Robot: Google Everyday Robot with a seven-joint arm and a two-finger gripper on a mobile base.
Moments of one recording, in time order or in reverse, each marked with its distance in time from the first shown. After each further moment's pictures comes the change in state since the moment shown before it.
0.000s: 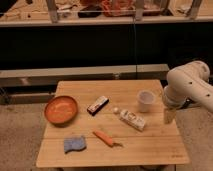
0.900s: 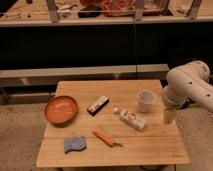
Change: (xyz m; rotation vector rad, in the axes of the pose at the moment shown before) arm 0.000 0.000 0.000 0.000 0.000 0.000
